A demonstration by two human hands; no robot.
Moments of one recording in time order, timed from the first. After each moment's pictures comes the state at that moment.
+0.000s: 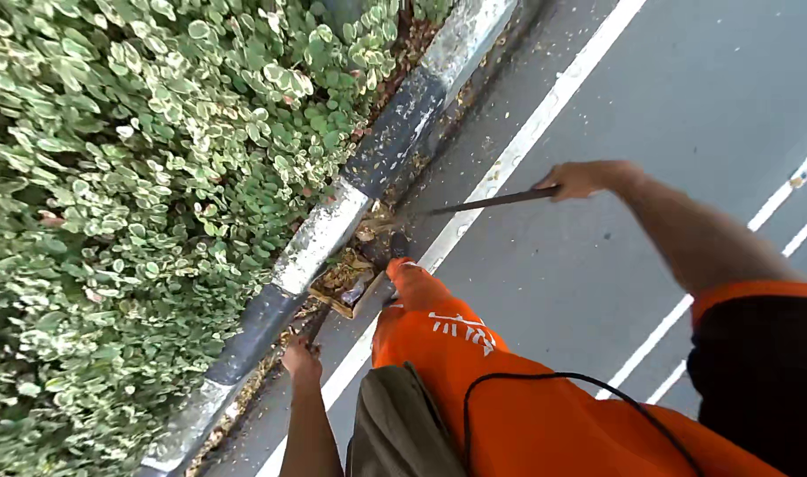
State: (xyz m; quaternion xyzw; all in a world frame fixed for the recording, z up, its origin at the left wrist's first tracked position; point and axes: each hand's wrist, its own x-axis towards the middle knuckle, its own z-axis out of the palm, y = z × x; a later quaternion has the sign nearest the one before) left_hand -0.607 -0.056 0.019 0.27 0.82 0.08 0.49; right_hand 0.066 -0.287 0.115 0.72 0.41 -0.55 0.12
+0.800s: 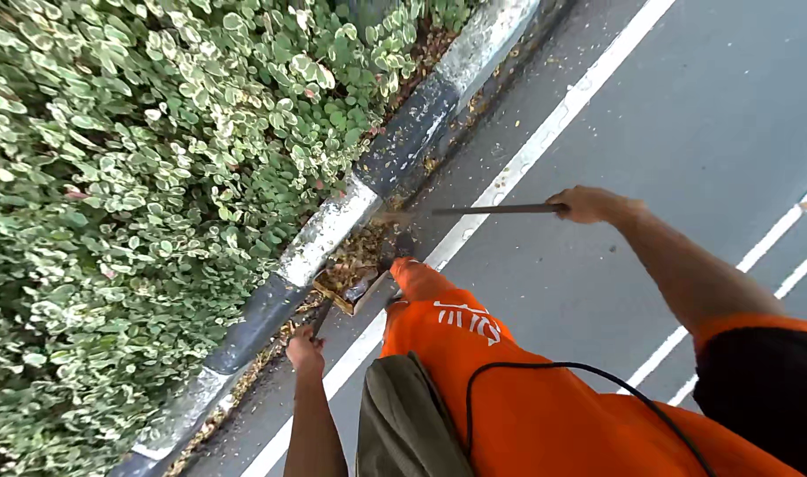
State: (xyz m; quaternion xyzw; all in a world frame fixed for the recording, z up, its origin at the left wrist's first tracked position) left_hand -0.626 -0.064 0.018 0.25 0.82 0.10 0.51; right_hand 0.025 -0.322 0.106 0.75 0.40 -0.48 0.20
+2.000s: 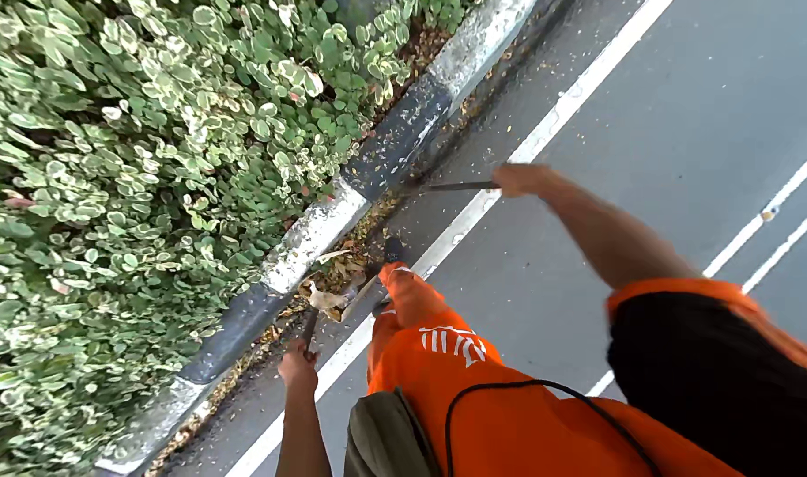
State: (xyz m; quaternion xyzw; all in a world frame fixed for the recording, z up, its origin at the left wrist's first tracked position) left_hand -0.594 -0.067 0.023 0.23 0.83 0.07 0.50; right_hand 0.033 -0.166 0.050 0.71 0.46 -0.48 0.24
